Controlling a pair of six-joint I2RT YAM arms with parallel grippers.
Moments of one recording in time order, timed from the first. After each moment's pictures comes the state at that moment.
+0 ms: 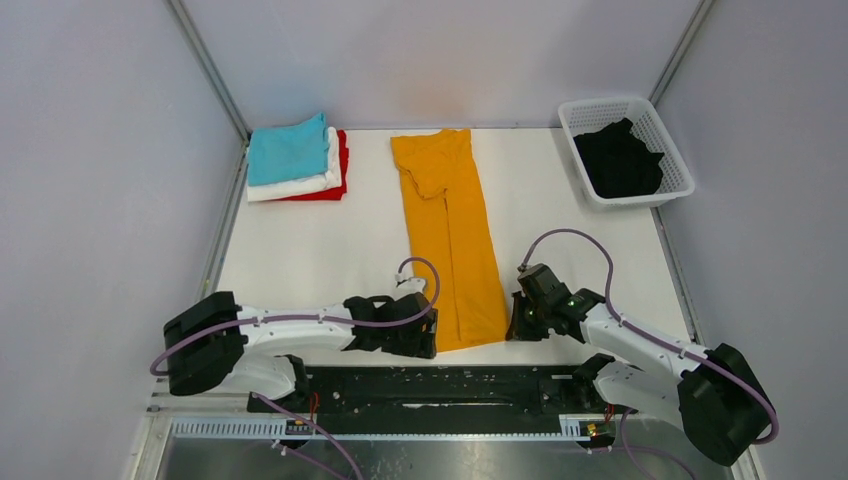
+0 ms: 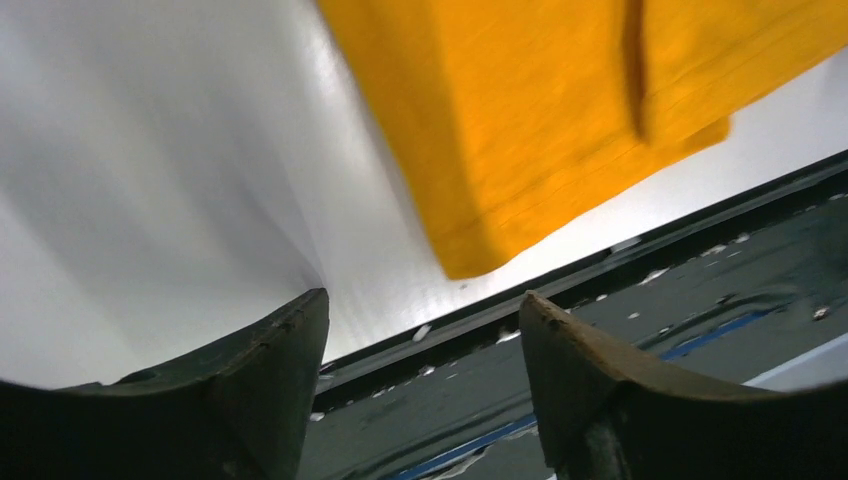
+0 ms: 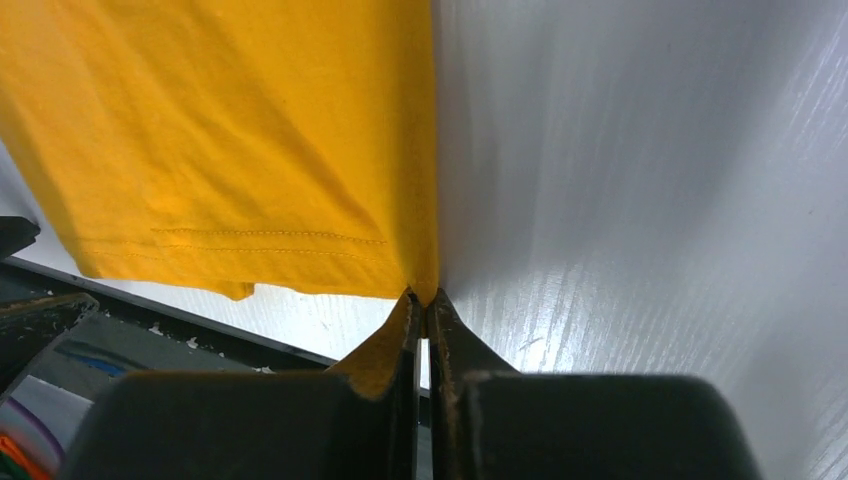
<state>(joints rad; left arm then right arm) -1.18 1.32 0.64 -0.40 -0.12 -0.99 0.64 1.03 0.41 -0.51 -0.12 0.69</state>
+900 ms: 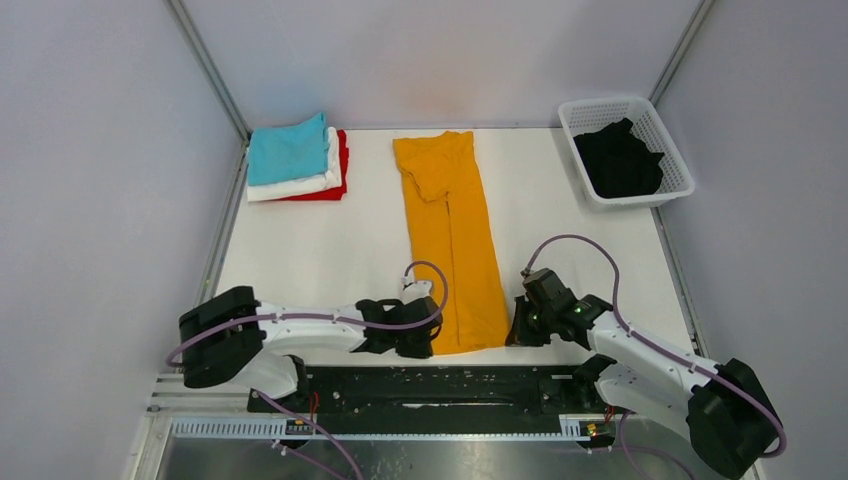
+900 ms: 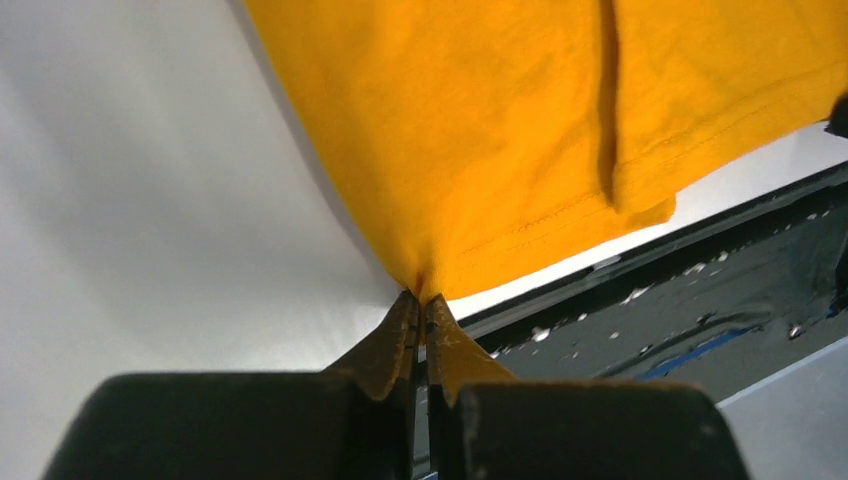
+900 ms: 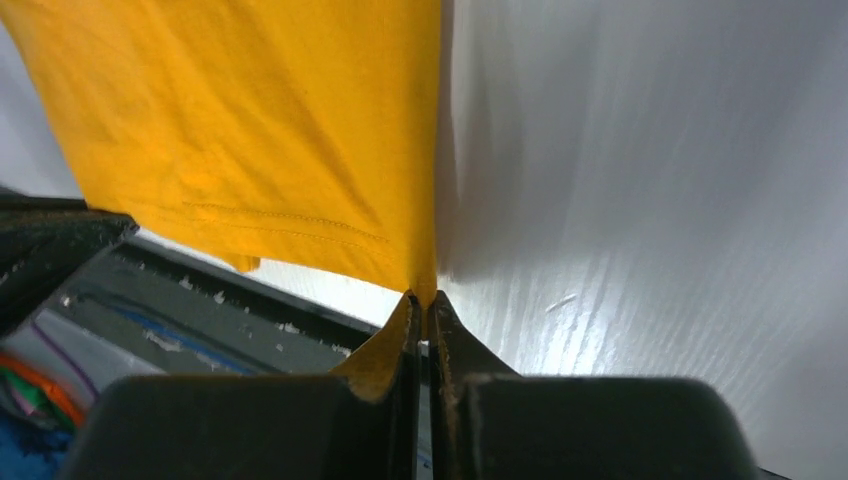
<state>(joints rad) -1.22 1.41 0.65 -0.31 -0.13 -1.06 0.64 0.94 0.37 -0.54 -0.18 0.72</state>
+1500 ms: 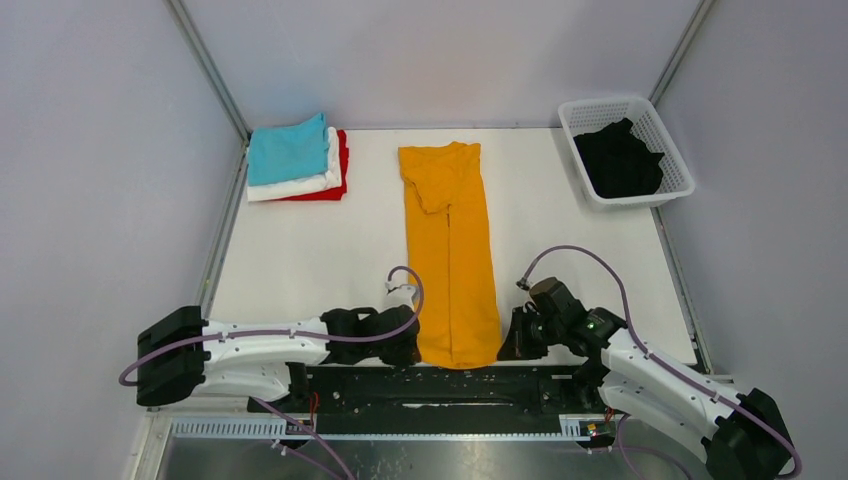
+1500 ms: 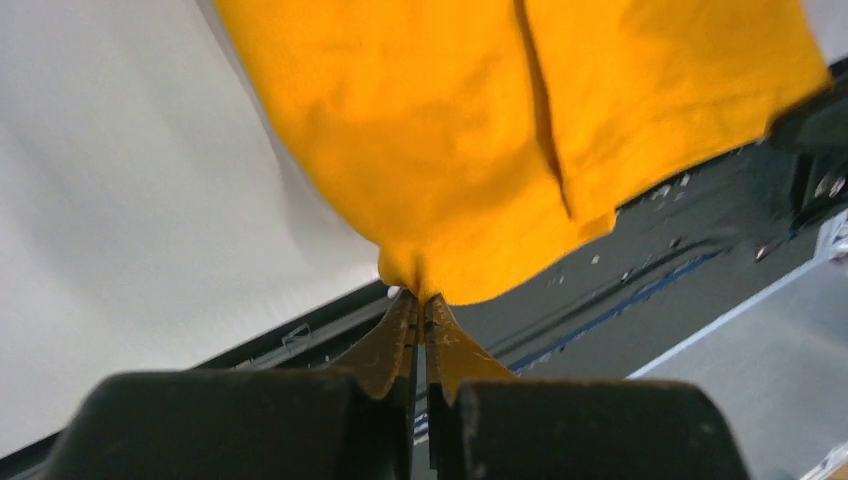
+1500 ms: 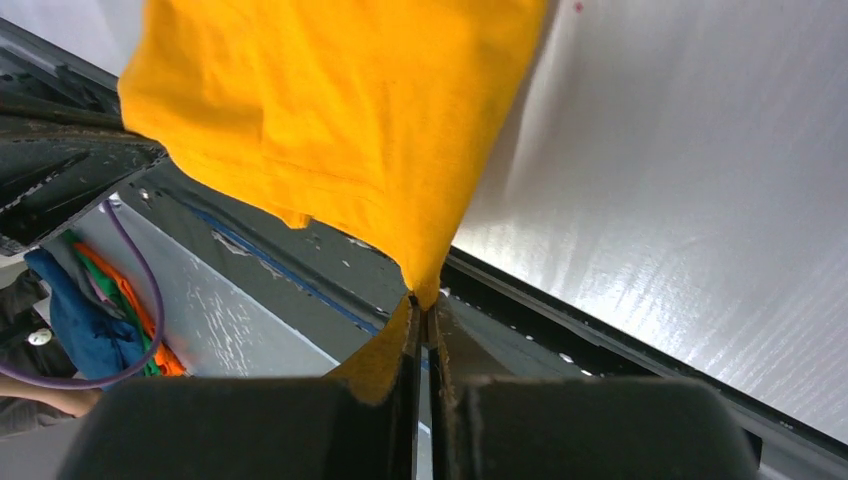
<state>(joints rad) -1.28 1.15 0.53 -0.37 -0.13 -1.05 0.68 0.75 0.31 -0.58 -0.38 0.77</state>
